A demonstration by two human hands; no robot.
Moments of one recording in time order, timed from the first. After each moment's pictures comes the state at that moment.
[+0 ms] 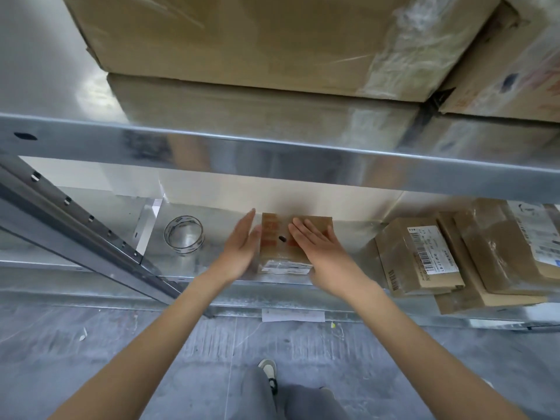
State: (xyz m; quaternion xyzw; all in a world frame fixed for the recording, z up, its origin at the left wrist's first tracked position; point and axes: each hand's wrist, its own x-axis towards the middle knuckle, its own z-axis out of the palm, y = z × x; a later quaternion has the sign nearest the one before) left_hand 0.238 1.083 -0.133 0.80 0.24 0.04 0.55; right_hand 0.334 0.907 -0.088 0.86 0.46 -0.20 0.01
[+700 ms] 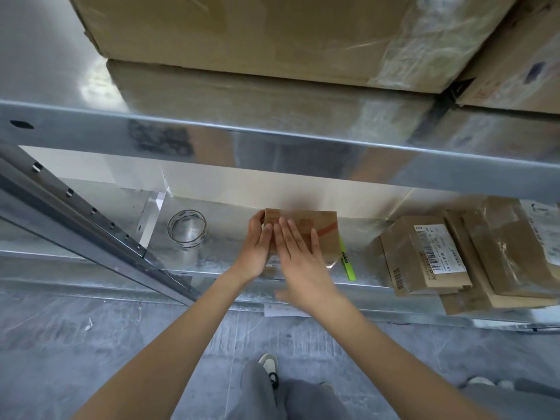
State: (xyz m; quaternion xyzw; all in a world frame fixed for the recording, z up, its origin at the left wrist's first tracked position) left_hand 0.258 1.063 -0.170 0.71 0.26 0.10 0.65; right_hand 0.289 0.934 -0.127 0.88 0.47 -0.05 0.00
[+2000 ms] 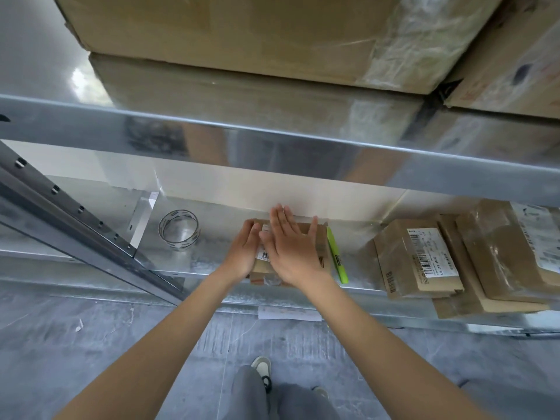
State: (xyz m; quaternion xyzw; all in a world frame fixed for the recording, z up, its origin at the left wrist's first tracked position) left_hand 0.254 1.065 -0.164 0.74 0.27 0.08 0.61; right_hand 0.323 0.961 -0.131 0.90 0.40 -0.13 -0.06
